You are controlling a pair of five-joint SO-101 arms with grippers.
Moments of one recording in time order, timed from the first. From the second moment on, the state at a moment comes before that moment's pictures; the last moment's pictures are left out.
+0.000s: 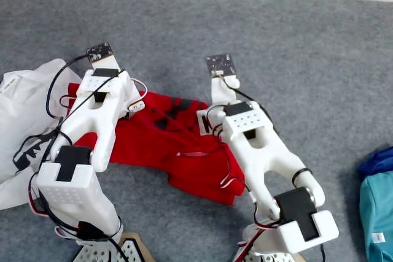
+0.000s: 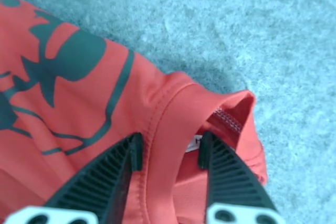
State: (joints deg) left arm -4.6 15.9 14.5 58.7 31.1; right arm -21.7 -4.1 35.9 40.4 -5.2
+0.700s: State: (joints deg) left arm -4.6 15.9 14.5 58.7 31.1; right arm -19.3 5.5 26.7 37.3 -5.6
